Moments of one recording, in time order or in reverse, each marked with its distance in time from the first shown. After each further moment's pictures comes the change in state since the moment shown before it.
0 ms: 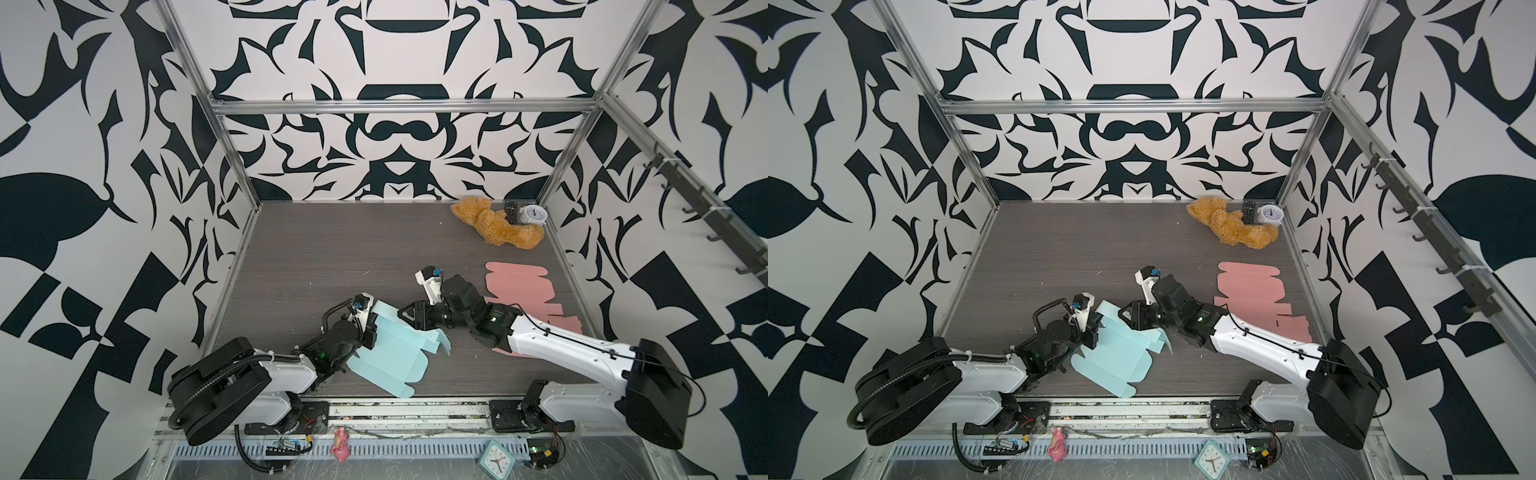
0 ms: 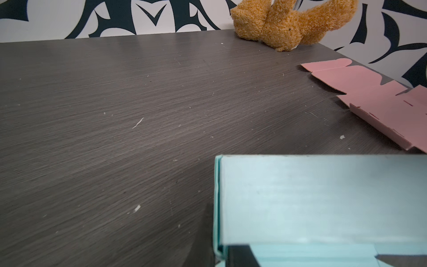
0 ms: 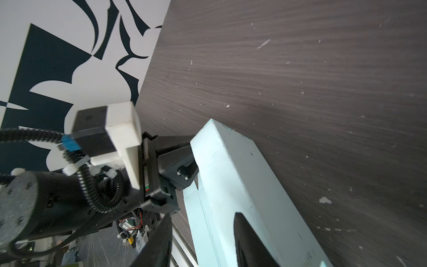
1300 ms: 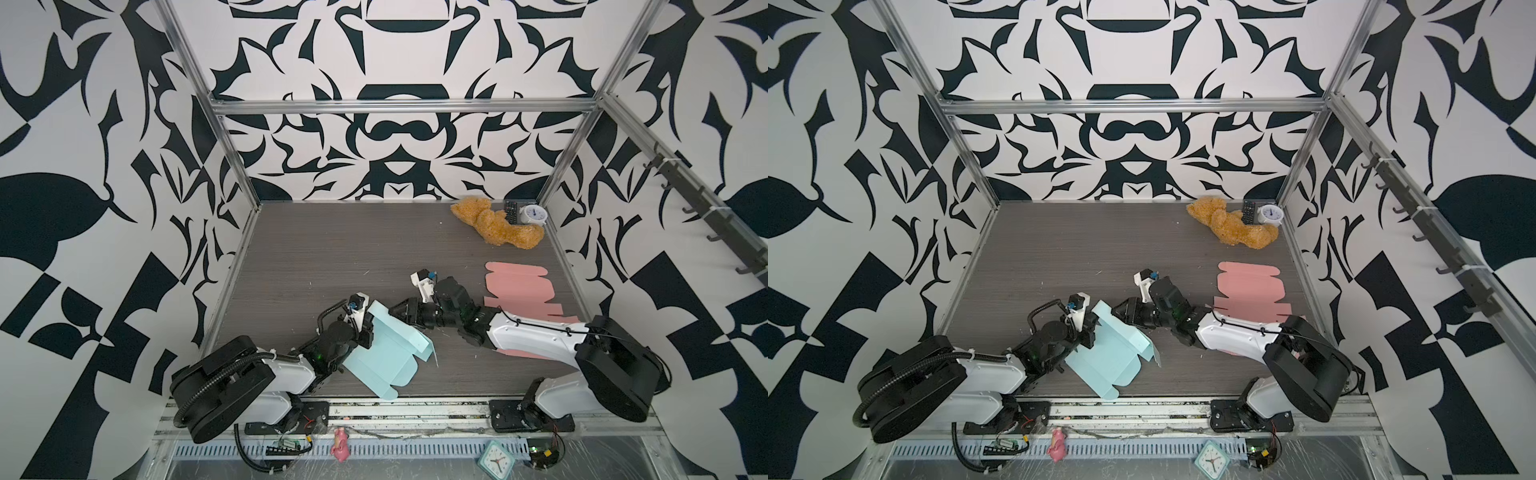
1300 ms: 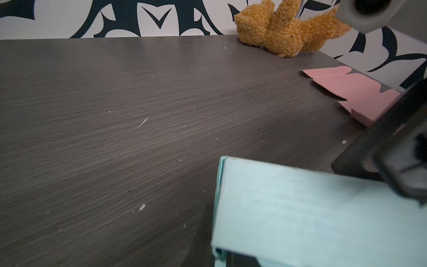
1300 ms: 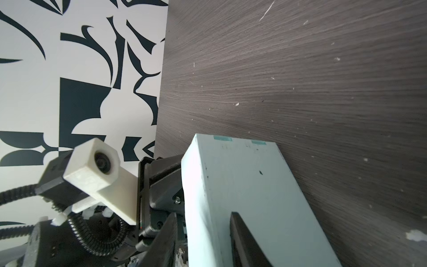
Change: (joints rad) left arm 0.027 0.093 -0.053 0.185 0.037 0.008; right arm -0.037 0.234 -0.155 0.508 -0.166 0.361
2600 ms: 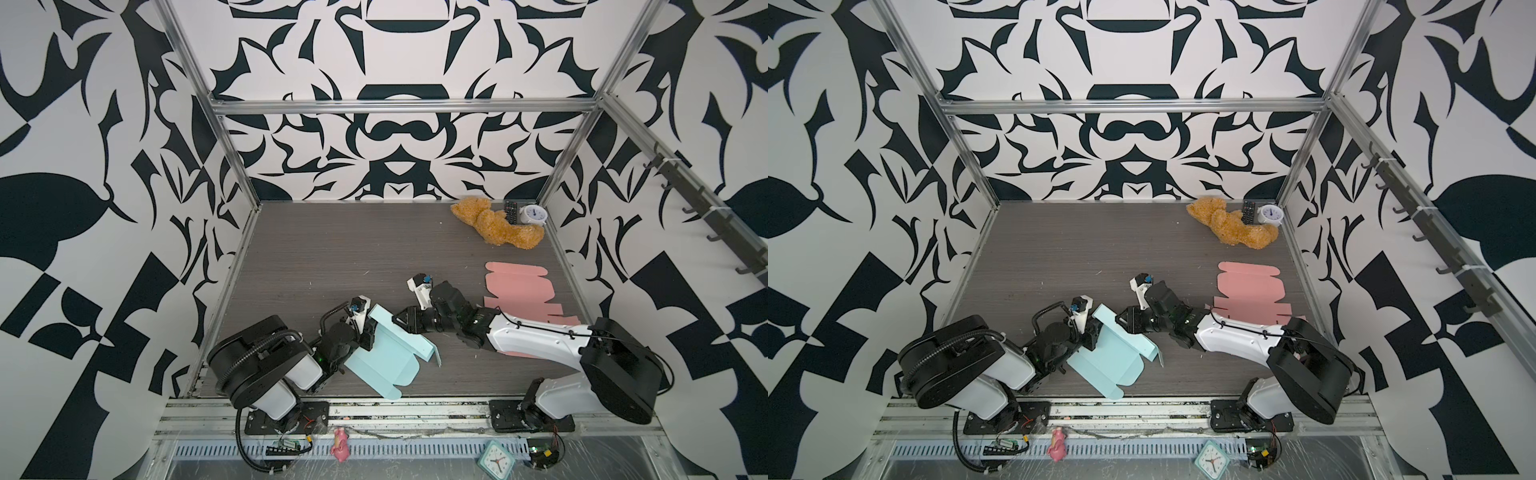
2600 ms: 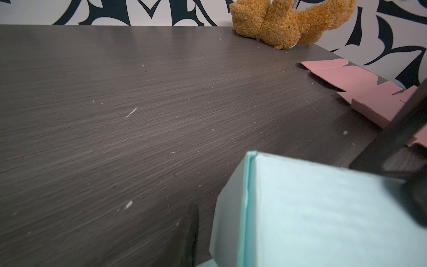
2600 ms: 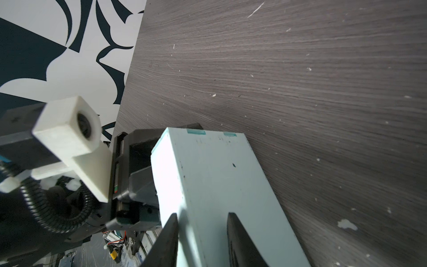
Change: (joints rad) left arm 0.023 0.183 -0.024 0.220 0.055 0.001; right arm 0.032 -0.017 0.021 -0.184 0.110 -0.278
